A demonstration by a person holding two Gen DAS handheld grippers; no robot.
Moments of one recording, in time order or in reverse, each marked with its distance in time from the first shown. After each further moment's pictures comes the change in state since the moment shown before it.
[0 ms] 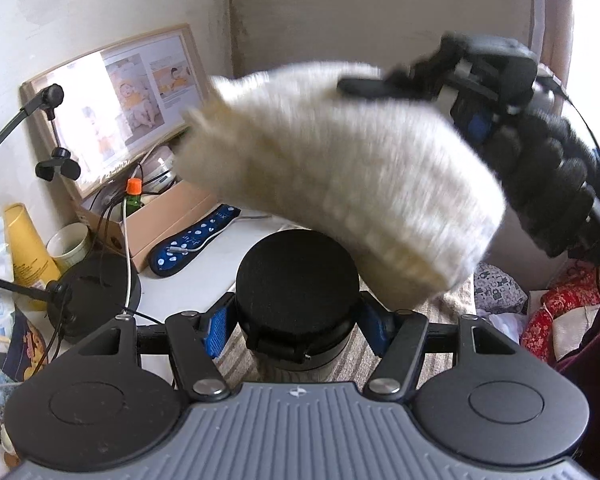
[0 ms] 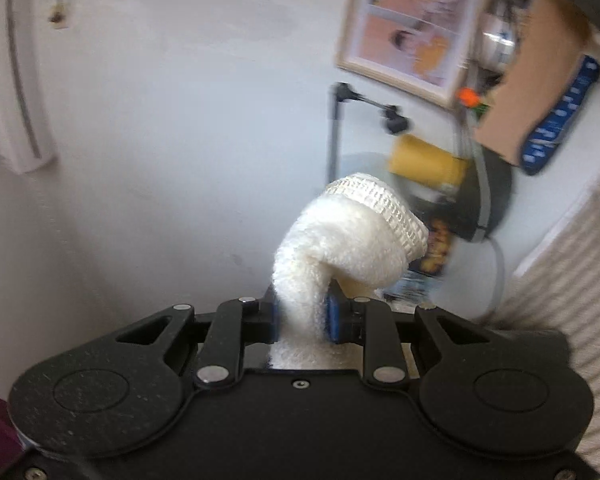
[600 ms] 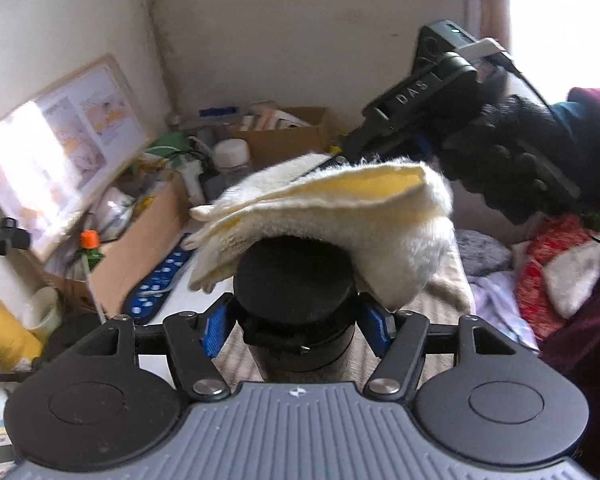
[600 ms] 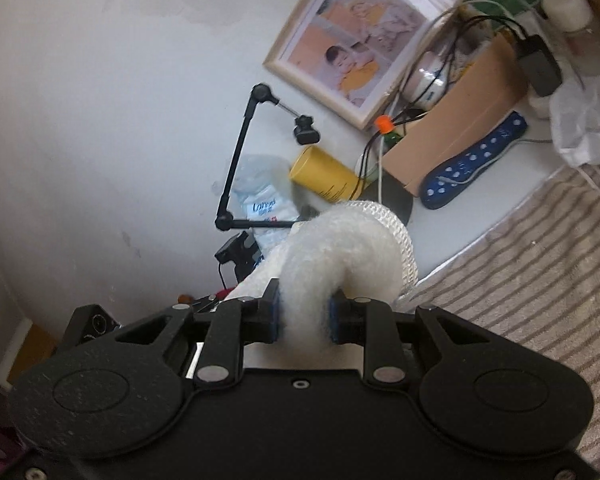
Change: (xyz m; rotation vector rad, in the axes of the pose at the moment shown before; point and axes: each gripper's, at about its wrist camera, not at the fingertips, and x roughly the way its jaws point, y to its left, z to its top) left arm 0.023 -0.004 0.020 0.207 0.008 -0.069; right arm -0.009 -0.010 0.013 -0.146 0.015 -0.391
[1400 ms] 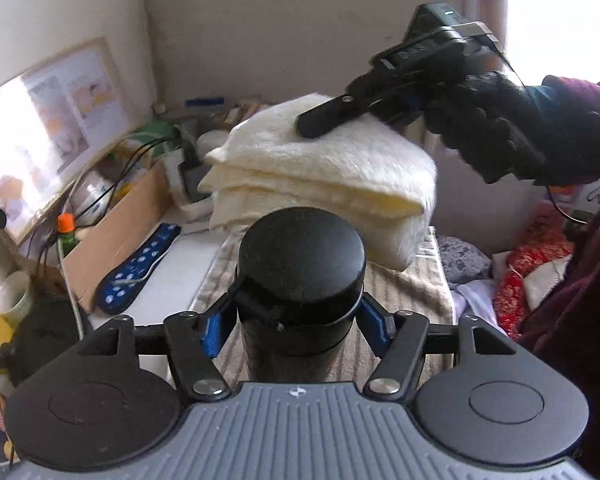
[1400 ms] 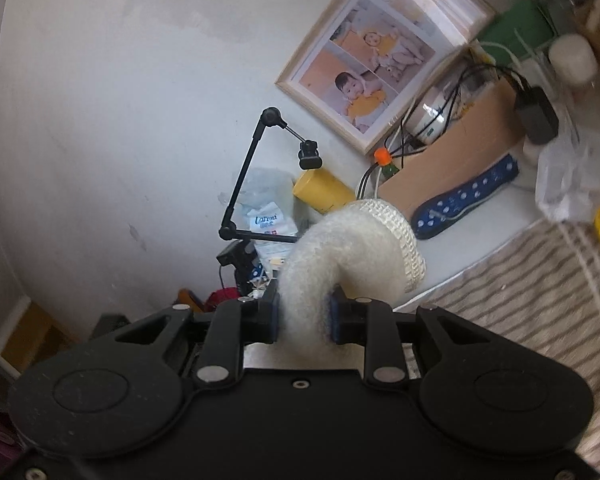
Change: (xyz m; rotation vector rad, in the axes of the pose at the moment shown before) left arm 0.011 0.020 -0.001 -0.061 -0.002 -0.076; right arm -0.027 -0.006 0.039 -0.128 0.021 0.019
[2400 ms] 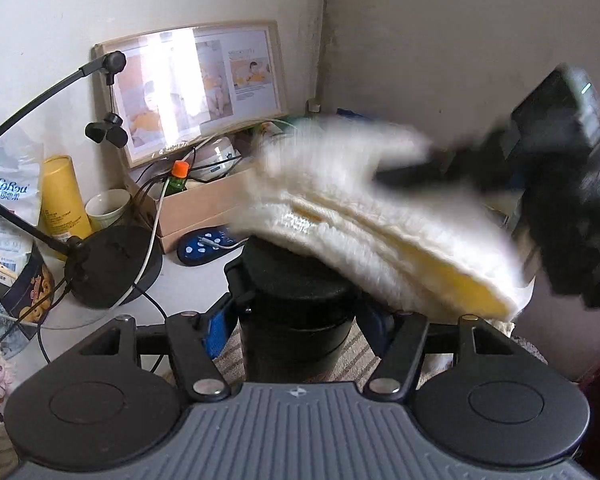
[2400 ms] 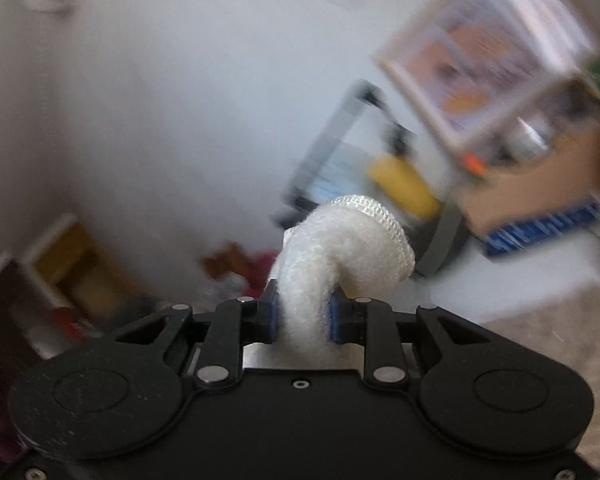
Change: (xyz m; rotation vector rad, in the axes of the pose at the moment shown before) left arm -0.003 -0.040 -0.001 -0.405 -0.067 0.354; right arm 0.030 0.003 -0.007 -0.182 0.129 0.120
